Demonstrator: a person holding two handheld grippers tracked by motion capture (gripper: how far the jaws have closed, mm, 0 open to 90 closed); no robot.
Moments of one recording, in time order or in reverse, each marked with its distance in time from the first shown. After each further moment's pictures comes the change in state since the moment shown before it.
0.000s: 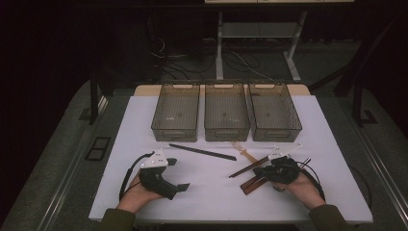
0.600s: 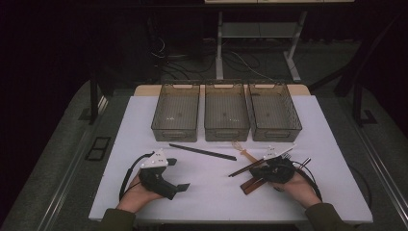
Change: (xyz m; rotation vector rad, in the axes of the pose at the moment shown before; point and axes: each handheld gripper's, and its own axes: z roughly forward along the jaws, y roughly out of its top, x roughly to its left) left arm 0.000 0.000 0.000 0.001 0.001 0.000; right arm 0.002 0.005 0.010 0.021 0.011 -0.017
